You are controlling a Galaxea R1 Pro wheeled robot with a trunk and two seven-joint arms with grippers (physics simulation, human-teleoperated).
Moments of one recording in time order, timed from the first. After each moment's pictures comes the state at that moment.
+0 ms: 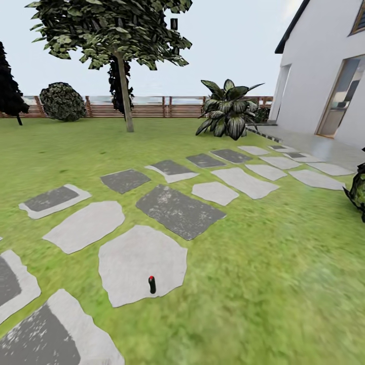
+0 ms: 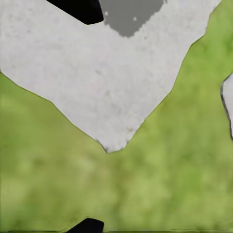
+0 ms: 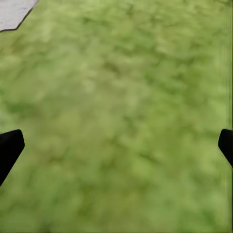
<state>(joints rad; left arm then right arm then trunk) -0.23 0.08 0.03 -0.34 0.02 -0.21 0.00 -0.03 -0.04 -0.01 -0.58 0.00 -0.43 0.00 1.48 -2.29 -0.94</state>
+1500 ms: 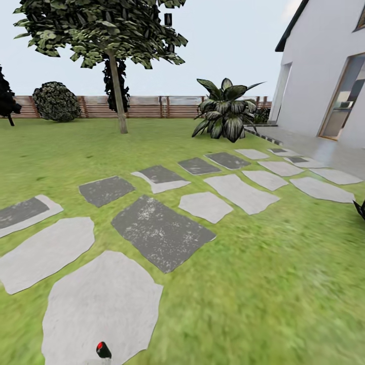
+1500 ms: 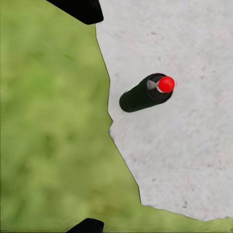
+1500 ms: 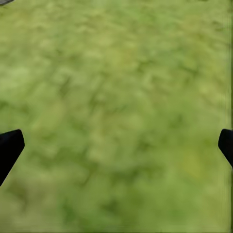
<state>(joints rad) -0.23 0.08 0.03 -0.34 0.02 -0.21 0.00 -0.03 -0.04 -0.01 -0.58 0.00 -0.43 0.00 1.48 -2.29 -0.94</state>
